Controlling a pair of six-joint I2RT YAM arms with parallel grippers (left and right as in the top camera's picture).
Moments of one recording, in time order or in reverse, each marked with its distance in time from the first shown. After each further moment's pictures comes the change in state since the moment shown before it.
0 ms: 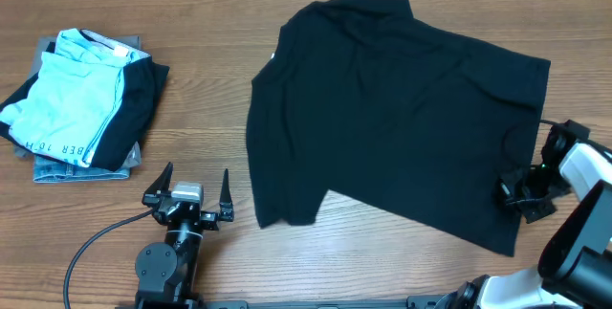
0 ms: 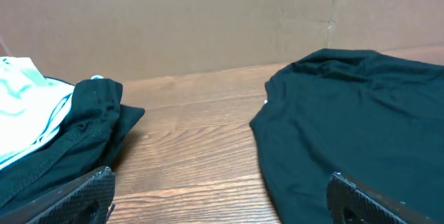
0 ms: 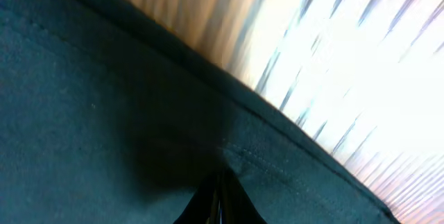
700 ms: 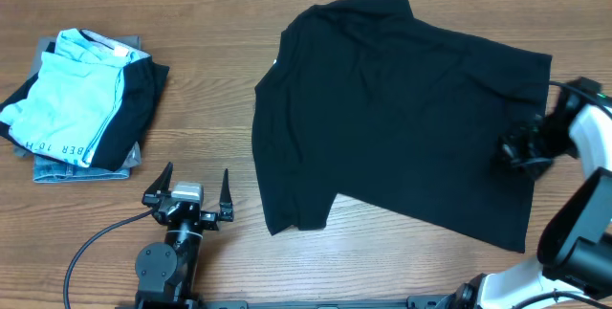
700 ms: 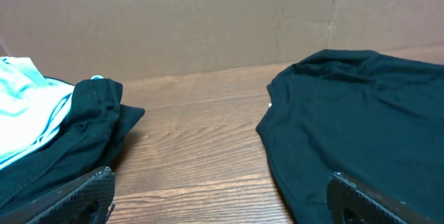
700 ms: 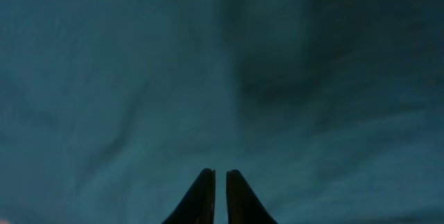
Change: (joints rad) left arm 0.000 0.000 0.000 0.000 0.000 0.000; right arm 0.096 0.063 0.302 -0.198 -0.323 -0.233
